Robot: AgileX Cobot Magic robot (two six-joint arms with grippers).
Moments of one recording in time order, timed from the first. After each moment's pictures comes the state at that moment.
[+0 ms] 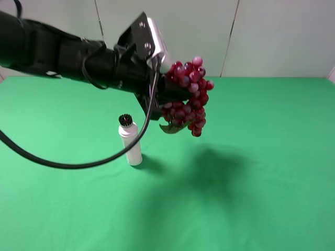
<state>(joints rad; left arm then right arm) -0.56 1.72 -0.96 -1.67 0.50 2.27 -0.09 -0.01 -0.49 0.06 1.01 -0.01</state>
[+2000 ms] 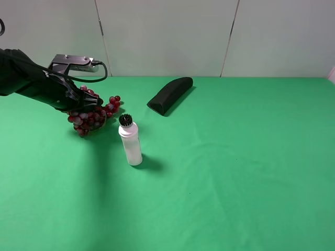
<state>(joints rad) -0.22 1.84 -0.87 -0.61 -0.08 0.62 -0.09 -0.01 -0.49 0.06 1.01 -0.01</state>
